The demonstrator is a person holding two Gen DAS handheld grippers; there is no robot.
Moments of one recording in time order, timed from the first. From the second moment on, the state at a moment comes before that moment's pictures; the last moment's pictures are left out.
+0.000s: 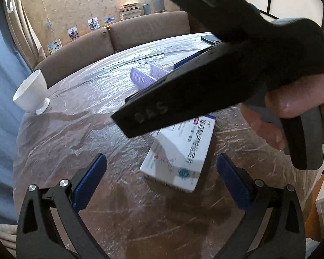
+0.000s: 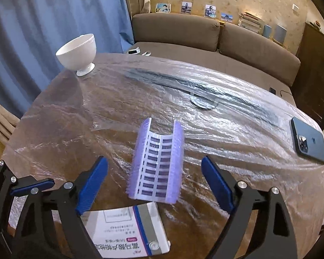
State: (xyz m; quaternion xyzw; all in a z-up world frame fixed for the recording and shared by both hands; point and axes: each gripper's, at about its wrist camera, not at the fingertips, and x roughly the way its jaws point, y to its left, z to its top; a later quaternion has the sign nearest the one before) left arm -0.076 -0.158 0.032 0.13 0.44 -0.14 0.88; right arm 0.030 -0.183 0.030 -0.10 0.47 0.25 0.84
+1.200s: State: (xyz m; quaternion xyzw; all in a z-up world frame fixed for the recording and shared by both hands) left arm -0.076 -0.168 0.032 0.12 0.45 -0.17 0.87; right arm 0.039 -0.202 0.038 -0.08 0.45 0.25 0.85
